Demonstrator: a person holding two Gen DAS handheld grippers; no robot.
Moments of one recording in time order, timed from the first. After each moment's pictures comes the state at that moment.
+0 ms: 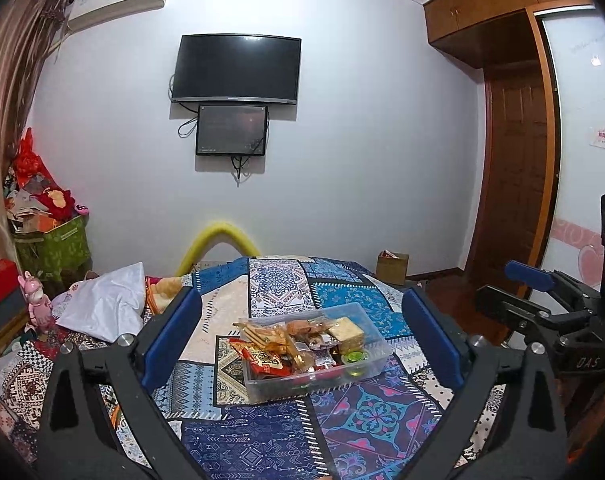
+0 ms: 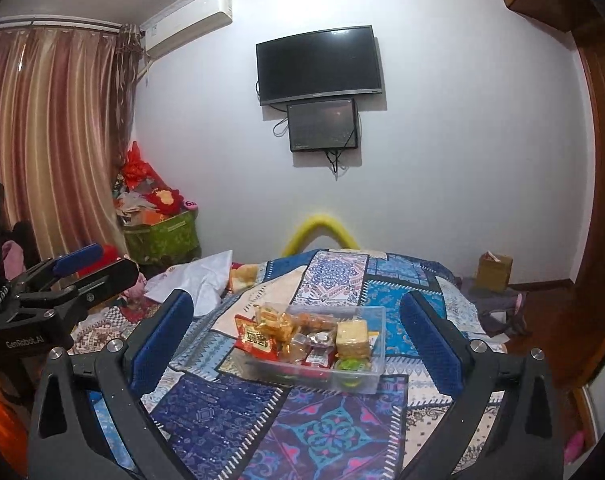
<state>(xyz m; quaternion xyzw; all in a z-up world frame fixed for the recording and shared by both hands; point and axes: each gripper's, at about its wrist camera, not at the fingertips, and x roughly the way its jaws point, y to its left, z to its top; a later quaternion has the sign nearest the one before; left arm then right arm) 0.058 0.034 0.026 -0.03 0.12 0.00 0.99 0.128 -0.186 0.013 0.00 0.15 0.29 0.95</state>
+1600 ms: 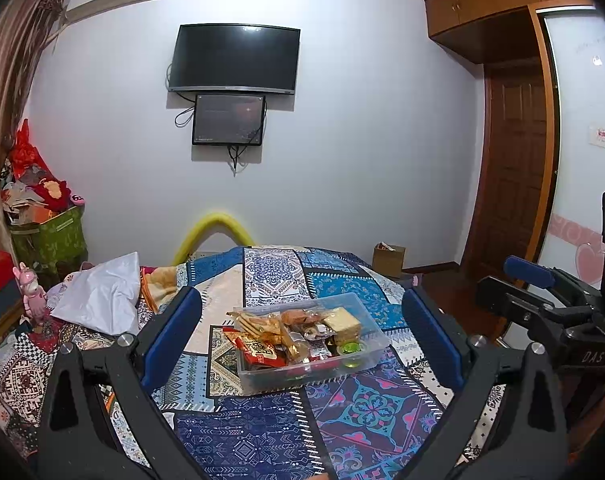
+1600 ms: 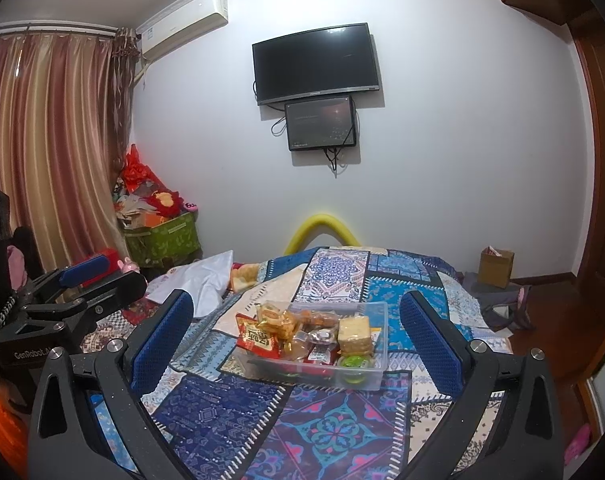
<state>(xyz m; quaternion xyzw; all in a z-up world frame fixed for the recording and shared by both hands) 0.068 0.032 0.013 -0.04 0.14 0.00 0.99 0.127 -0.183 0.009 0.01 0.15 0.29 0.95</state>
